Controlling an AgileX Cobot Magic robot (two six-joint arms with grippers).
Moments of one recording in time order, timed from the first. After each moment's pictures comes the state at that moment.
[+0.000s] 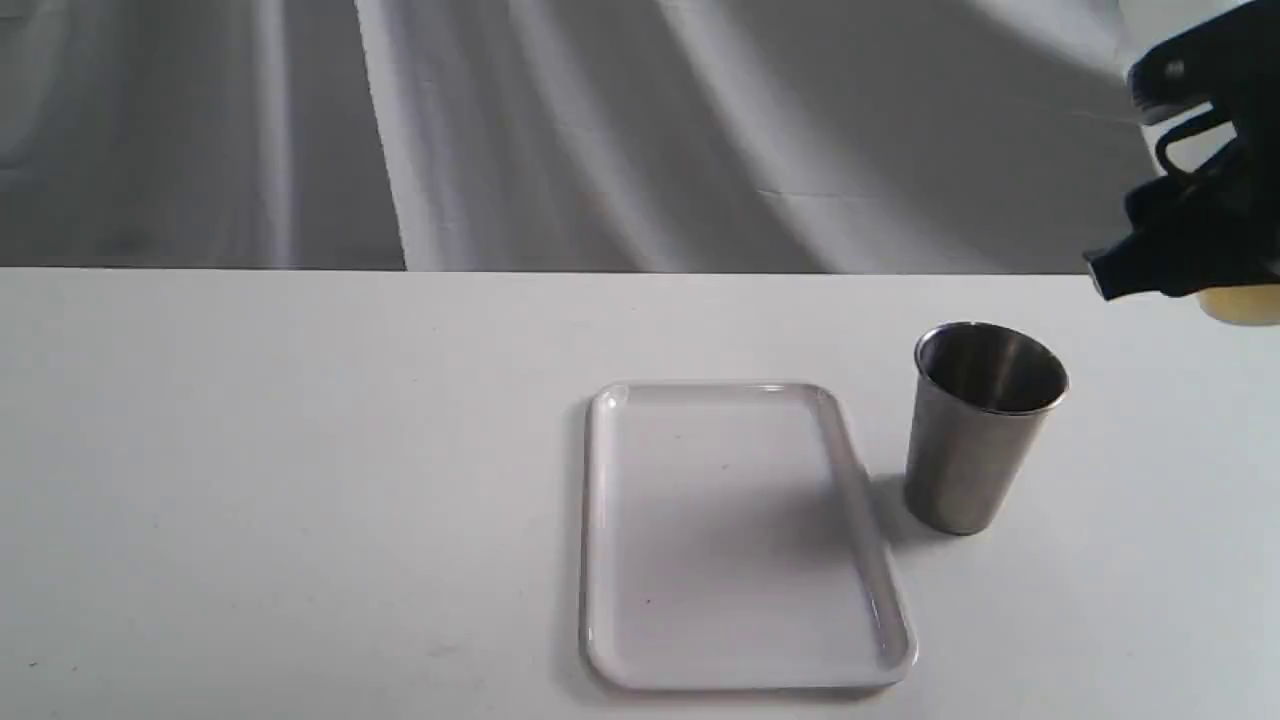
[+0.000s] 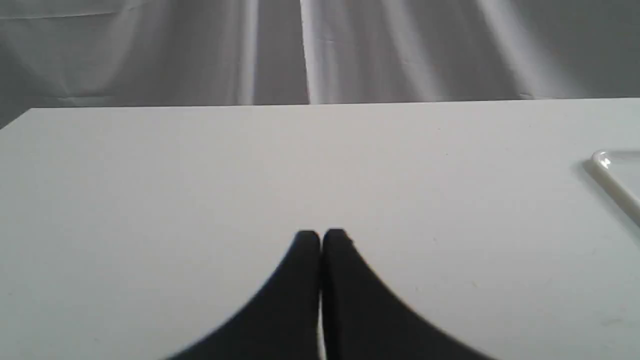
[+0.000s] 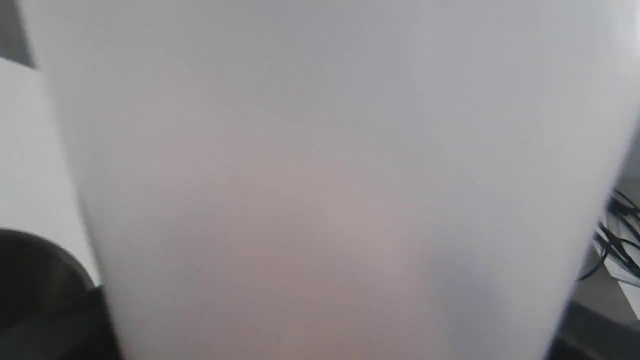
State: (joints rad) left arm 0.06 0.00 0.00 -0.02 0.29 0.04; right arm 0.08 1.44 -0.89 -1.69 0.49 1.30
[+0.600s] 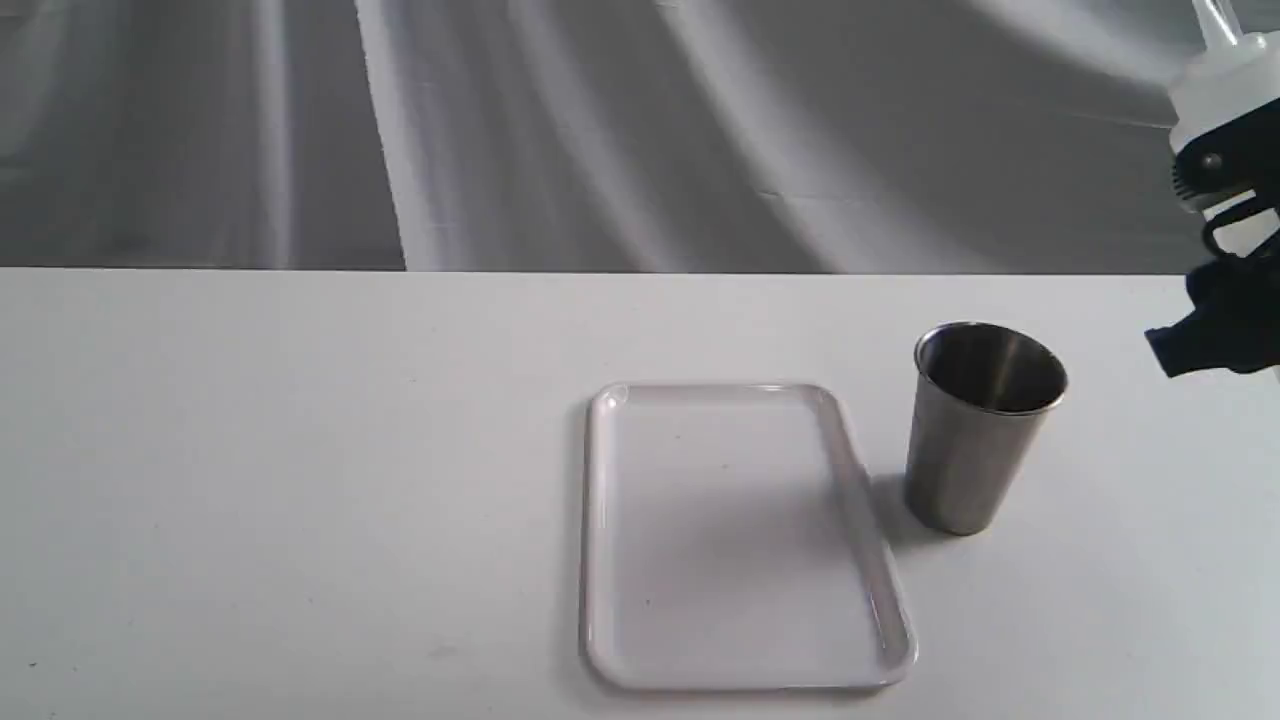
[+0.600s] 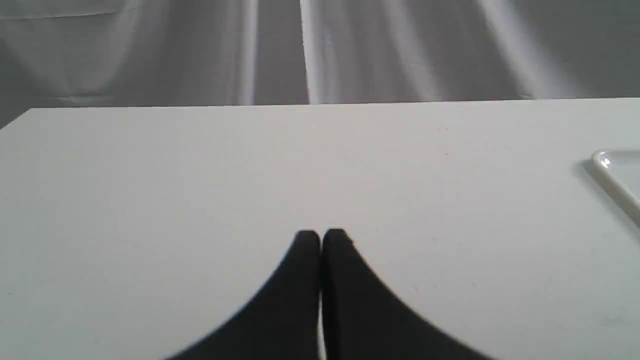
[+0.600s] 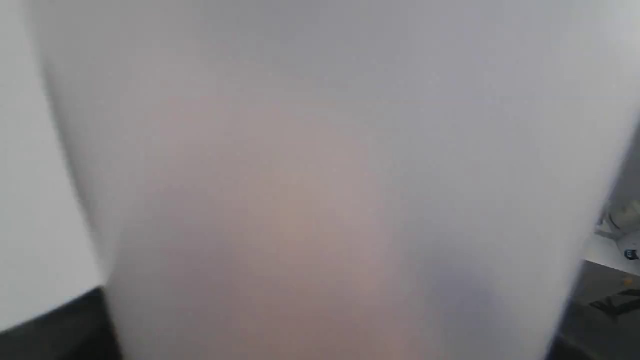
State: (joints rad) left arm 0.06 0.00 0.00 -0.02 0.29 0.04; right arm 0.03 1.44 -0.81 -1.71 0.56 1.30
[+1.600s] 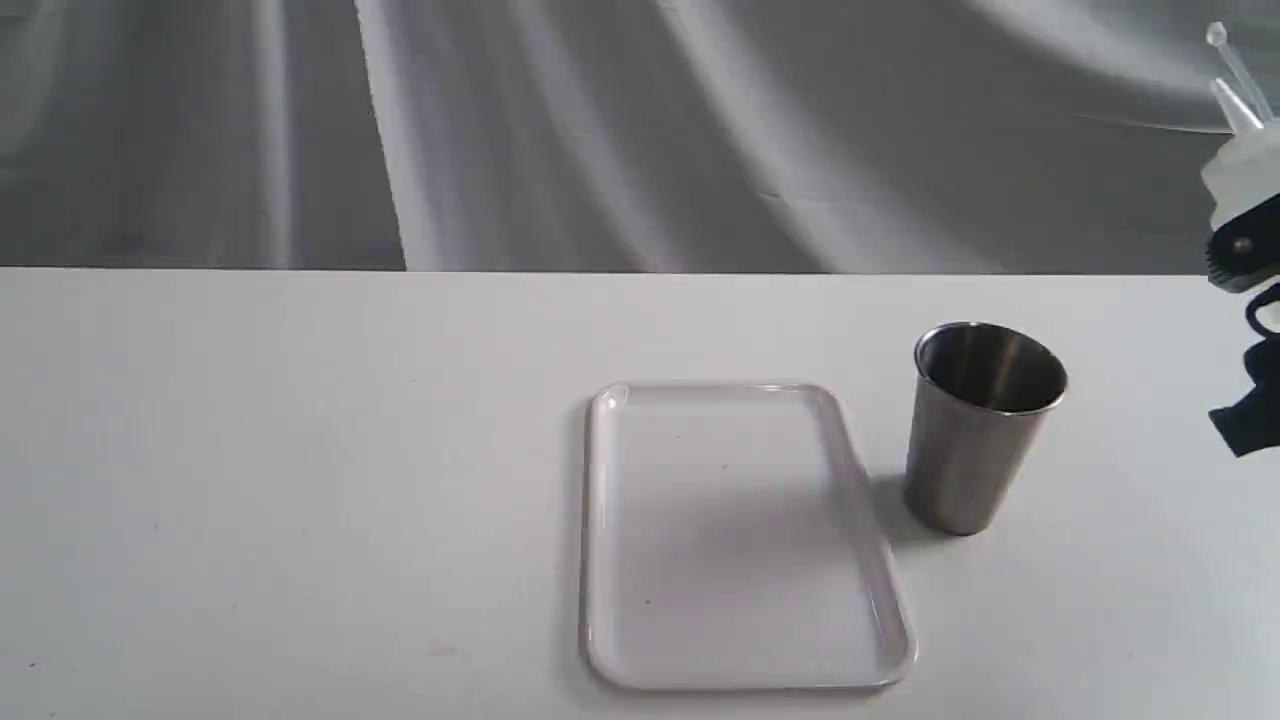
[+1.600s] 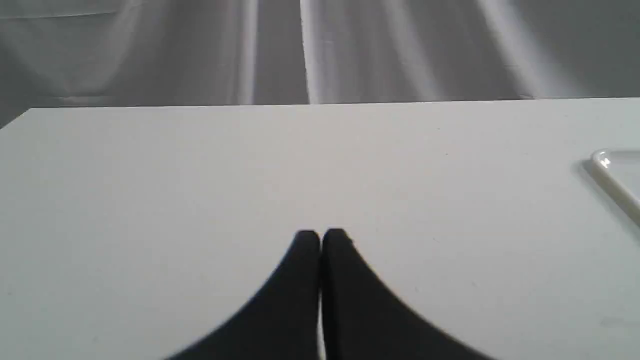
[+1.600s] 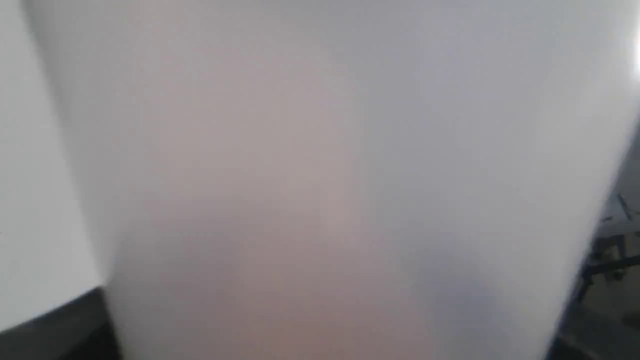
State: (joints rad) left arm 0.06 0.00 0.00 -0.02 0.29 0.04; right arm -0.03 1.44 -0.73 -1.72 0.58 1.18
